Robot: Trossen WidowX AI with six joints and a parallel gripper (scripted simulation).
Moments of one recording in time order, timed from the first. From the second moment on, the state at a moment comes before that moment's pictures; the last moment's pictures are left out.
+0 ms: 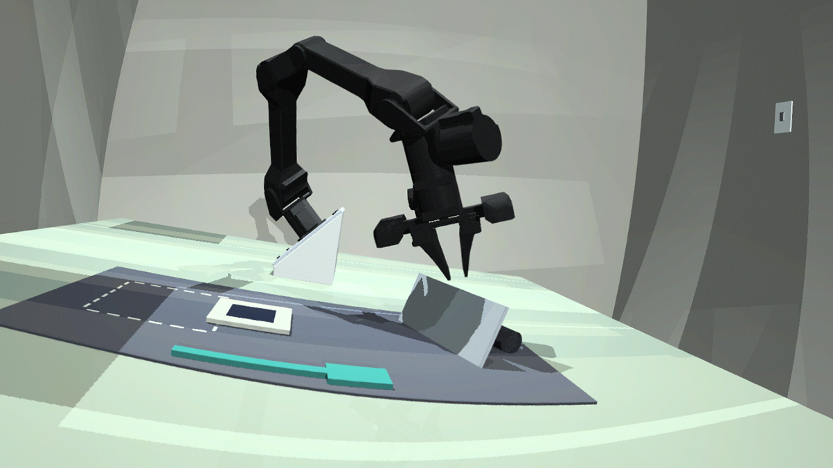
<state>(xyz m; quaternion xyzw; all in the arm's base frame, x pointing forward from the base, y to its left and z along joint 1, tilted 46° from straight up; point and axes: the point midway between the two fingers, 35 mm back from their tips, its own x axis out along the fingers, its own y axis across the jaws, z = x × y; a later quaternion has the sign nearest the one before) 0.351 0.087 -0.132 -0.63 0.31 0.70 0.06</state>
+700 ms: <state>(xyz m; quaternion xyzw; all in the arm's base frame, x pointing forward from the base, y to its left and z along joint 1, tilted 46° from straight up) 0.310 0.130 -0.158 -0.59 0.23 0.73 -0.26</state>
